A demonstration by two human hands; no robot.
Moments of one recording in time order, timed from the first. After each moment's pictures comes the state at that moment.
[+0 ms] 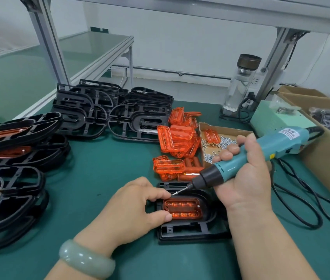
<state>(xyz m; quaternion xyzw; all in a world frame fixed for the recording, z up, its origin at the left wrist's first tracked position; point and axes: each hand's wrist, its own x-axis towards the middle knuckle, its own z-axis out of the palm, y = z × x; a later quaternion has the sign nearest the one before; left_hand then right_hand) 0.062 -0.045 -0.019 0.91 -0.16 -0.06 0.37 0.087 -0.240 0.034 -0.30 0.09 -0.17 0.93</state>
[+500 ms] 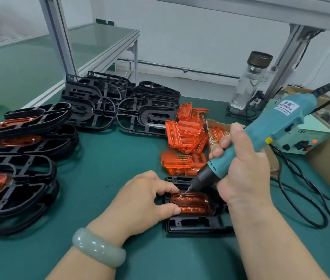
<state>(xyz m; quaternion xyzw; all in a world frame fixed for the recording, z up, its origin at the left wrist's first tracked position) 0.063 -0.046 -0.019 0.91 -0.16 -0.06 0.38 0.085 -0.219 0.039 -0.46 0.01 -0.20 0.86</state>
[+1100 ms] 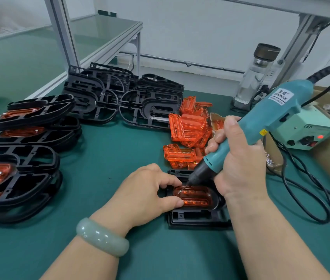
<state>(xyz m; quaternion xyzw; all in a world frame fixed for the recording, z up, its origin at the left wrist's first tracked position) 0.062 -0.048 -0.016 0.91 -0.16 -0.05 0.37 0.085 -0.209 0.037 -0.50 -0.02 -0.18 0.85</state>
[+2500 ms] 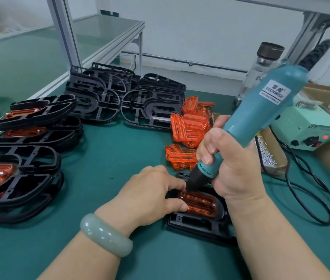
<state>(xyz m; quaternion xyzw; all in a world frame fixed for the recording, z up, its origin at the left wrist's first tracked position) 0.067 -0.055 -0.008 0.94 -0.19 -0.11 0.27 0.084 -0.208 0.033 -0.52 -0.17 -0.10 0.83</state>
